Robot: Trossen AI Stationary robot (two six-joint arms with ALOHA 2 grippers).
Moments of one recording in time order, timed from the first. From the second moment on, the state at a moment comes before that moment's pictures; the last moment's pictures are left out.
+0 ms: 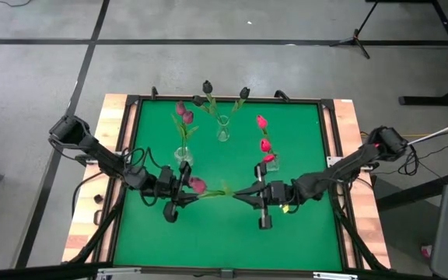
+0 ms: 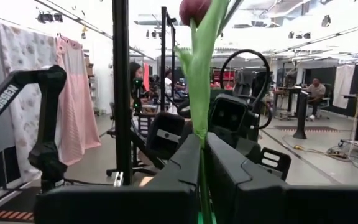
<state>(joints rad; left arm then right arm) -0.49 1.39 0.52 1.17 -0.43 -0.17 0.49 1.52 0.90 0.90 0.39 -0.11</state>
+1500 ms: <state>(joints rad) -0.44 1.39 0.52 1.16 -0.42 -0.17 0.32 1.84 1.02 1.18 0.19 0.08</state>
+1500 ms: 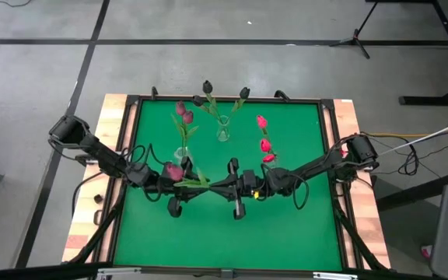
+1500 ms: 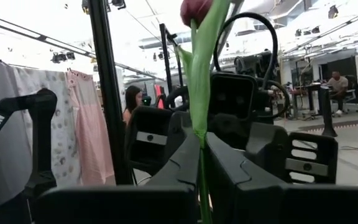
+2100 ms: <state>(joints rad) -0.43 1.39 0.52 1.20 -0.37 -0.17 0.31 1.89 1.08 1.19 0.17 0.07</state>
